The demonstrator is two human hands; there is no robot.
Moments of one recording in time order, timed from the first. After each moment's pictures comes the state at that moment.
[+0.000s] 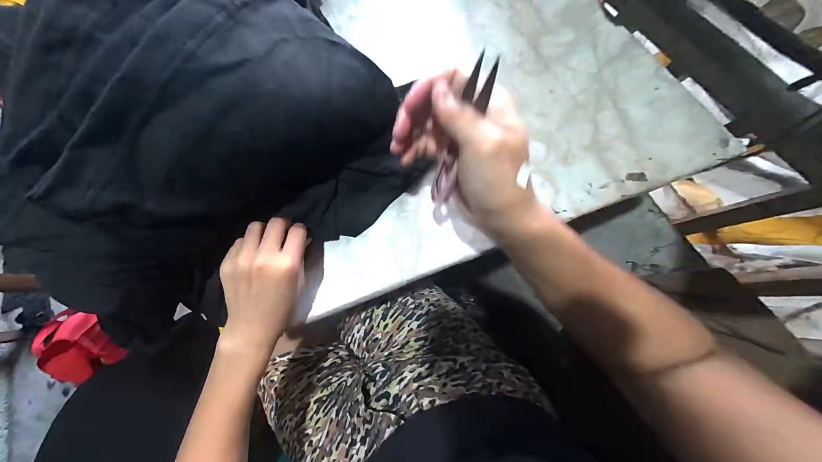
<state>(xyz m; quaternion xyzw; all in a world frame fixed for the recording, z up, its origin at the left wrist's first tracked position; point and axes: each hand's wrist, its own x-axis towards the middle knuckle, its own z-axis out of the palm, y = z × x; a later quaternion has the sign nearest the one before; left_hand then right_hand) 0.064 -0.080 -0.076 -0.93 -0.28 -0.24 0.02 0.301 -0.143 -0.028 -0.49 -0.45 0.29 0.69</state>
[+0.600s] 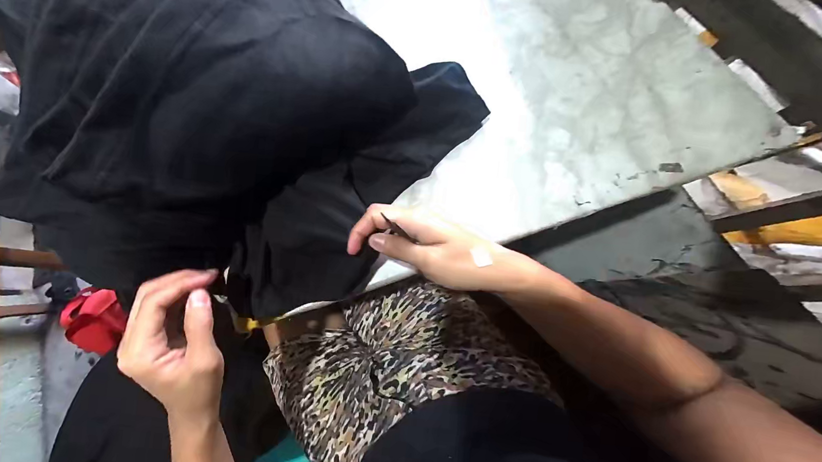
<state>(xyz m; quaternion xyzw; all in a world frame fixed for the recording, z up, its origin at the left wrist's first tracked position) -0.028 -0.106 -0.065 -0.79 -0.33 -0.48 -0.20 0.265 -0.184 -0.057 -0.47 -0.61 0.45 0.44</state>
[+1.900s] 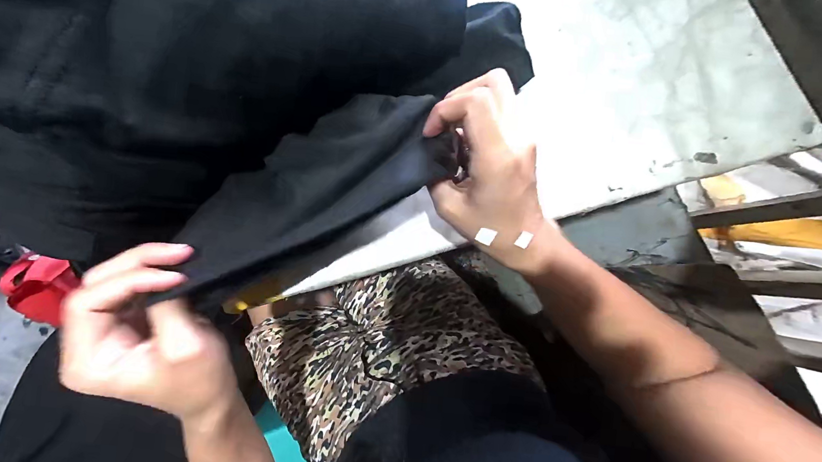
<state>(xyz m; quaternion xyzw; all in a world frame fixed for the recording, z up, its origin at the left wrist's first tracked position) -0.007 -0.115 -0.067 -0.68 -0.37 -0.59 -0.24 0.271 -0.164 -0.065 -0.62 -0.66 -0.04 0.42</state>
